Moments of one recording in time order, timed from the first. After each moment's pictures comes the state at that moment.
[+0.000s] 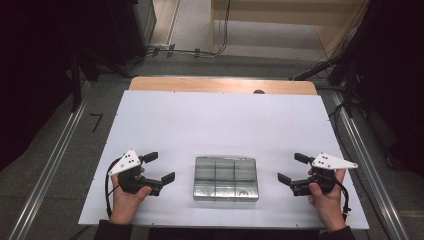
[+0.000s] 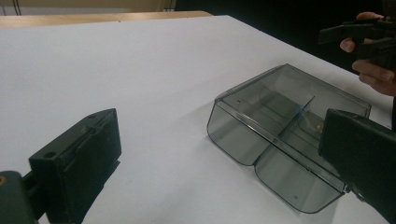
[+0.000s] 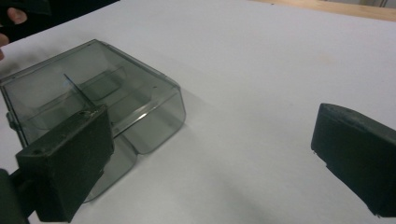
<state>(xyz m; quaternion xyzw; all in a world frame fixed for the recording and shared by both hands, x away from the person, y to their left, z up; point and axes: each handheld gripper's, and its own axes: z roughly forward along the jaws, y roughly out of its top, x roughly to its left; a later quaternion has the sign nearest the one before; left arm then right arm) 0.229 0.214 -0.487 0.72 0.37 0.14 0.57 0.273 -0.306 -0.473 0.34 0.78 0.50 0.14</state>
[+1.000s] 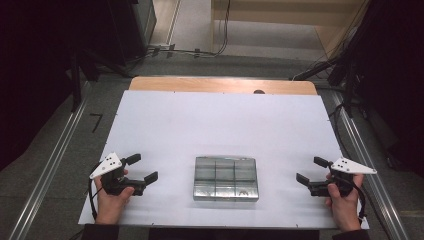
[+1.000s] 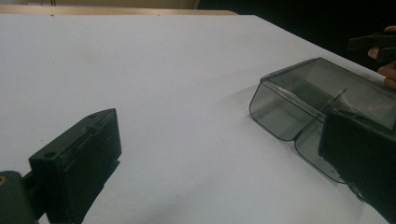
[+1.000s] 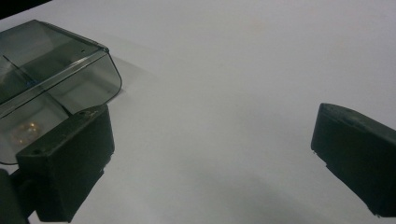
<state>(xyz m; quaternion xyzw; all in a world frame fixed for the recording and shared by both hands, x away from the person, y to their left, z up) 0.224 0.257 -0.503 0.70 0.41 0.16 0.57 0.278 -0.361 -0.496 0.38 0.77 0.49 0.16</state>
